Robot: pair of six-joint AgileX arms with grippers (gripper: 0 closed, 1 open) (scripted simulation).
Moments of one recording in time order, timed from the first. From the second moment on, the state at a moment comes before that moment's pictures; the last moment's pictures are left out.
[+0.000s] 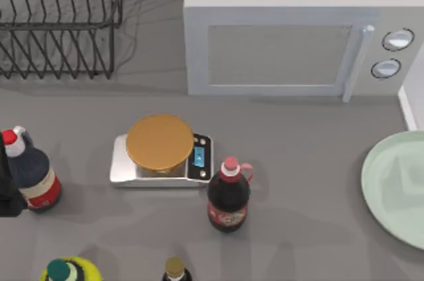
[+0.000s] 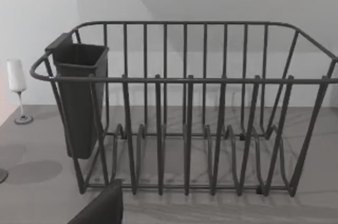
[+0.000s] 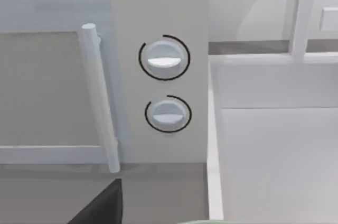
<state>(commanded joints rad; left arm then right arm) 0.00 0.00 0.00 0.00 0.00 0.00 0.05 0.22 0.19 -0.16 0.00 0.06</state>
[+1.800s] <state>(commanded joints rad) 0.00 0.00 0.00 0.00 0.00 0.00 0.36 1.79 1.17 -0.95 0.00 0.37</state>
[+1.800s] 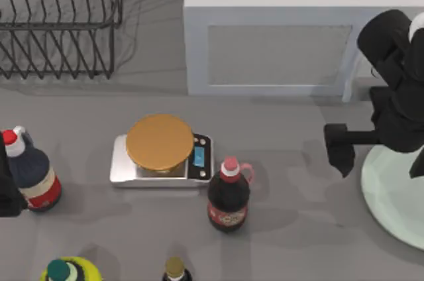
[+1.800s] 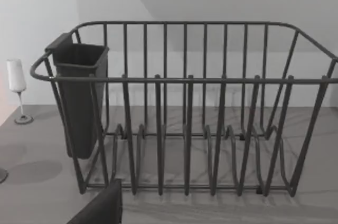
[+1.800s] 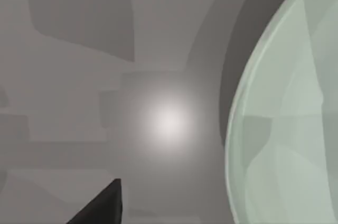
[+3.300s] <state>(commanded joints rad) 0.00 0.00 0.00 0.00 0.00 0.00 0.36 1.92 1.02 -0.67 0.00 0.38</state>
